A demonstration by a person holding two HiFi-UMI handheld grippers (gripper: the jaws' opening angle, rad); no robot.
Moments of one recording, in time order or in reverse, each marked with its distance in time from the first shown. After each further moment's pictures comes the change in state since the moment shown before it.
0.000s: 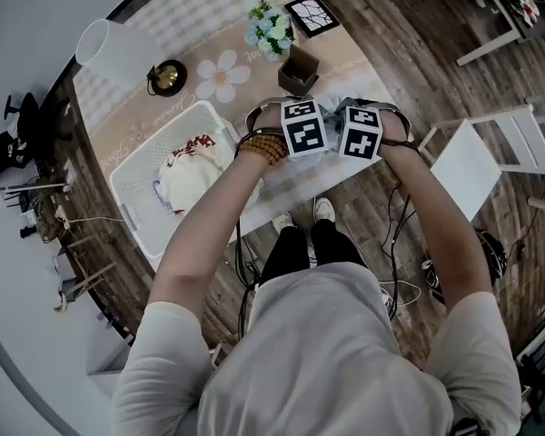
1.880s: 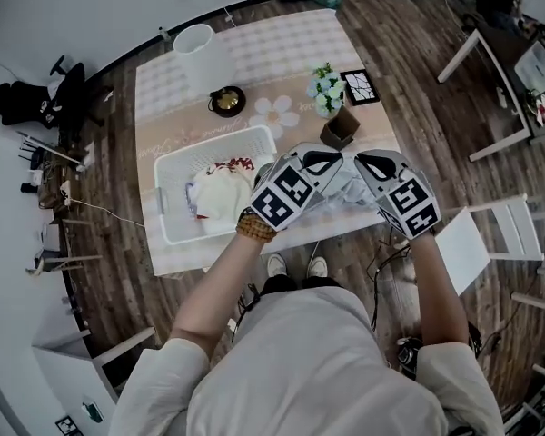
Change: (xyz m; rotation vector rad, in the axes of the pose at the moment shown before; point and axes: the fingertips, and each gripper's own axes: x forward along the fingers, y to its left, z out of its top) left arm -0.238 -0.024 0.028 -0.465 -0.674 0.445; right arm -0.208 -0.003 0.111 0.316 -0.647 -0.250
